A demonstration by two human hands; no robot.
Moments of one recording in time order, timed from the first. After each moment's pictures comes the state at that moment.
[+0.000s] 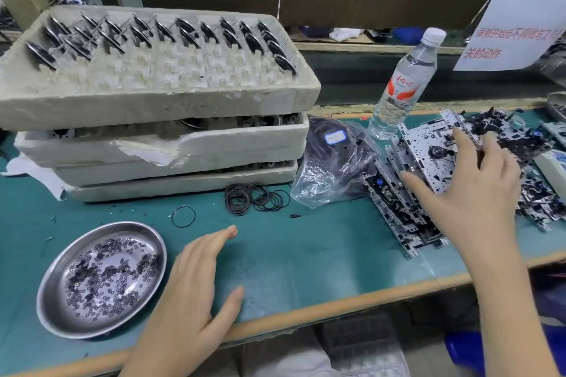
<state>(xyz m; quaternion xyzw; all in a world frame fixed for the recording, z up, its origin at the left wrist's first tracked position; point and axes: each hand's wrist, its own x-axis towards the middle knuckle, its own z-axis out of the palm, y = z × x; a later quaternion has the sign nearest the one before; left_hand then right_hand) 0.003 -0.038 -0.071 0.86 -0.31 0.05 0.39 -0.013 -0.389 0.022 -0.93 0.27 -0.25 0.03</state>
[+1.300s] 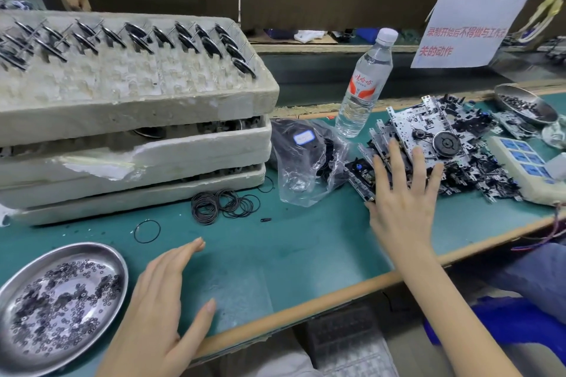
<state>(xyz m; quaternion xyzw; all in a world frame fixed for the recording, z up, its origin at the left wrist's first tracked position) 0.008 -0.040 -0.078 0.86 -0.33 0.07 0.38 -0.007 -0.403 -0.044 -0.93 0.21 -0.19 -0.25</state>
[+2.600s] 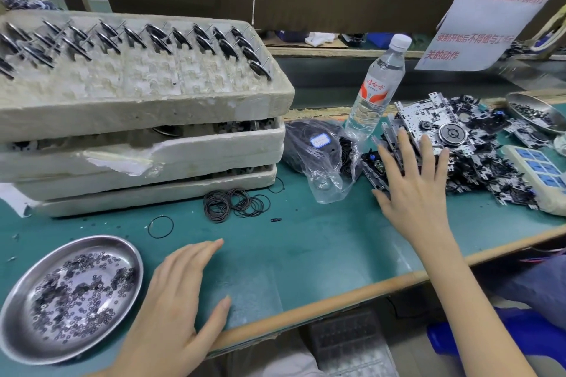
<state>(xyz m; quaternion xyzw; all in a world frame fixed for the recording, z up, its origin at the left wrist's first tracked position) 0.007 -0.040 -0.080 0.88 -0.34 0.07 0.33 0.007 -0.420 -0.023 -0.95 0.15 -0.19 -0.21</state>
